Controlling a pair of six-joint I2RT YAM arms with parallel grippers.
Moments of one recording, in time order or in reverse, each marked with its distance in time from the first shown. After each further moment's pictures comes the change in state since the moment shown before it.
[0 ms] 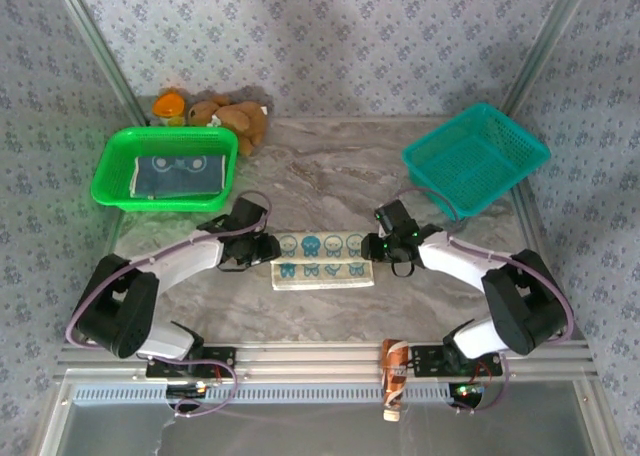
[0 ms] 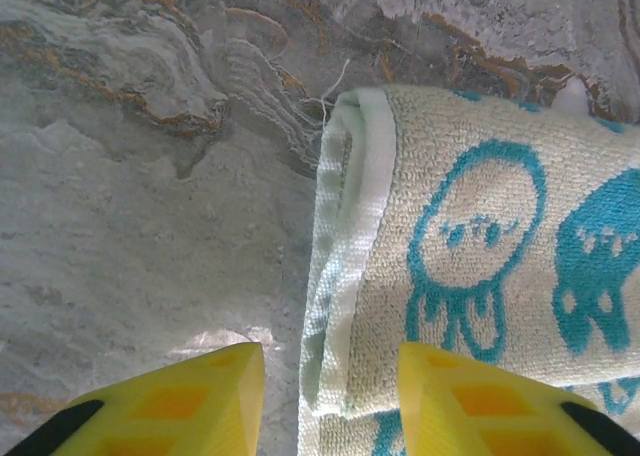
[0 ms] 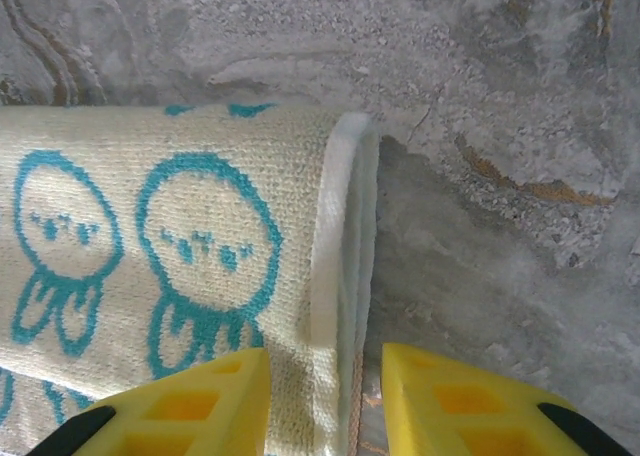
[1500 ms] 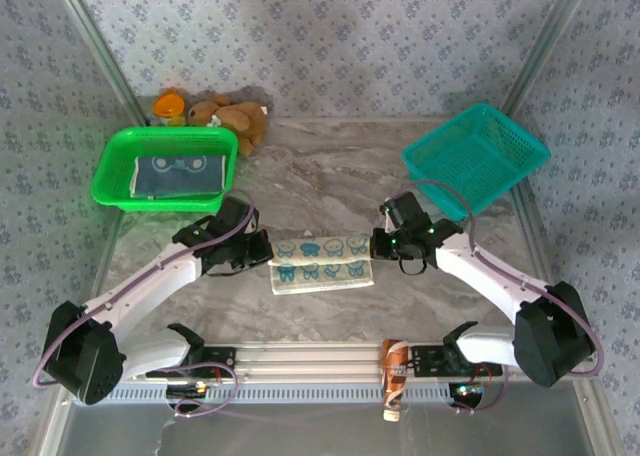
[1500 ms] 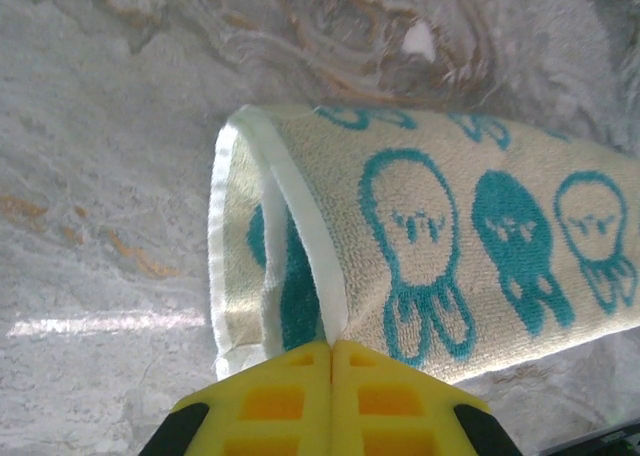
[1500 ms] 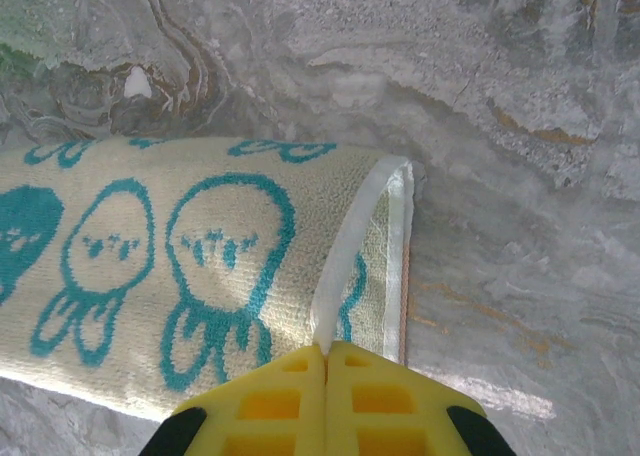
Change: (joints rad) left arm -0.059 -0.269 0.044 -0.241 0.049 -0.121; right arm 0.006 -0.196 0.085 -0.258 -0.072 0.019
